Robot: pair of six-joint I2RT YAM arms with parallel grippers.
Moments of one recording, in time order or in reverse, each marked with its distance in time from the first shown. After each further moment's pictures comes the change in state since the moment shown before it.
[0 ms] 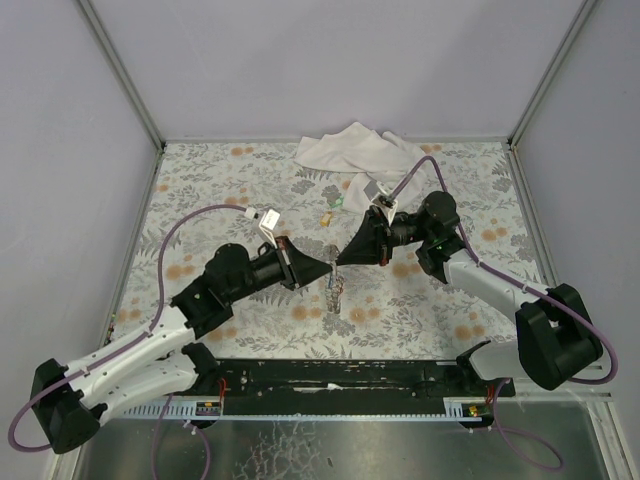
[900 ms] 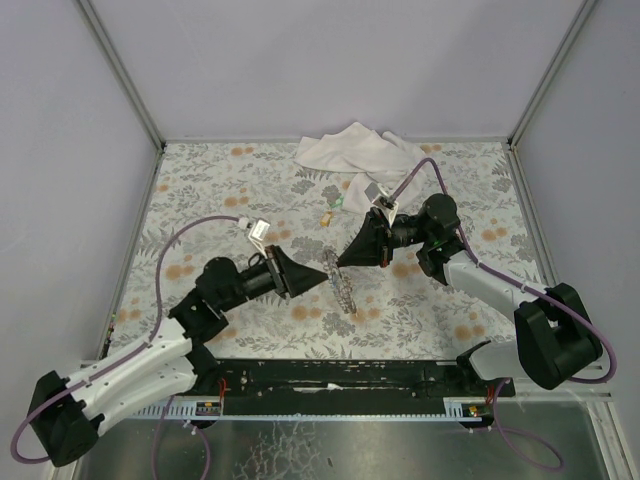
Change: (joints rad) left arm 0.040 -0.044 -0.170 0.185 0.094 -0.081; right arm -0.006 0.003 -0.025 0.036 0.000 0.023
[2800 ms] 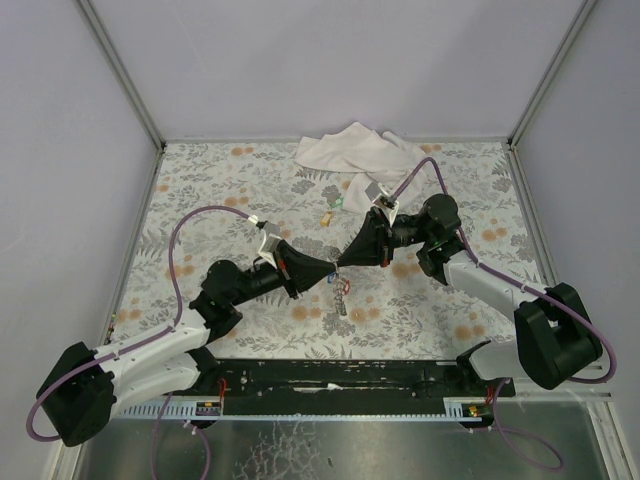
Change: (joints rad) left arm 0.003 0.146 -0.071 0.494 0.111 0.469; right arm 0.000 0.001 0.000 0.021 -0.003 0.015
